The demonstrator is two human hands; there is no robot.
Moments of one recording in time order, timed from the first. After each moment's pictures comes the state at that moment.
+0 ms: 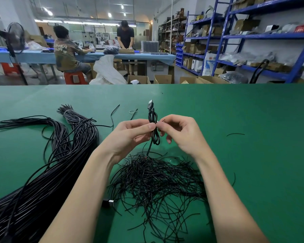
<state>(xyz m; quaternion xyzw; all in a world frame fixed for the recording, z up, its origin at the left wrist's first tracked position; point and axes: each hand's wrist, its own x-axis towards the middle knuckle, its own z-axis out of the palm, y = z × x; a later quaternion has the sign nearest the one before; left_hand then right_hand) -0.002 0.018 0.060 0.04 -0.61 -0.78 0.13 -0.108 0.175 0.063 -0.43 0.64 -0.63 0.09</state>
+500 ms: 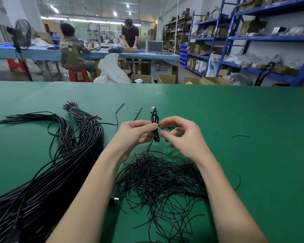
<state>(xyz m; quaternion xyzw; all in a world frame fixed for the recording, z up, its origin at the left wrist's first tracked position) -0.008 0.015 0.050 0.16 -0.63 -0.73 0.20 -0.109 0.167 0.048 -0.40 0.73 -0.56 0.04</state>
